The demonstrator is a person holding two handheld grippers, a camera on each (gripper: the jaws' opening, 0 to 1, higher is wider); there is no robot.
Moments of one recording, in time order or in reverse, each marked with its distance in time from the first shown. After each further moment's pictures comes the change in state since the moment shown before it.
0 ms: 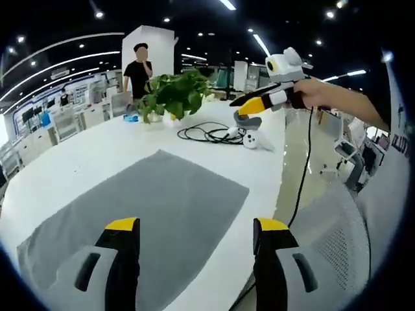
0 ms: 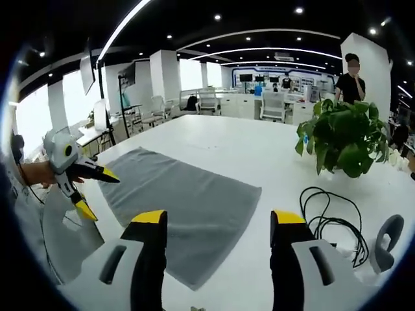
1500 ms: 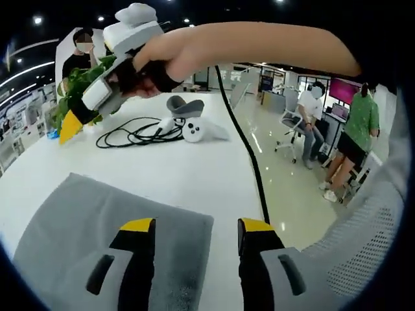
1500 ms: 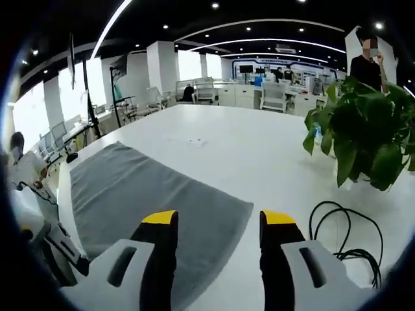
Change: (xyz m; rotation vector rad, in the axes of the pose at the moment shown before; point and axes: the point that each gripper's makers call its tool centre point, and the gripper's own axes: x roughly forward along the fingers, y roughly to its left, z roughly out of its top) left arm 0.155 -0.087 0.011 0.188 0.010 -0.355; right arm 0.144 -0.056 -0.006 0.011 0.062 0.014
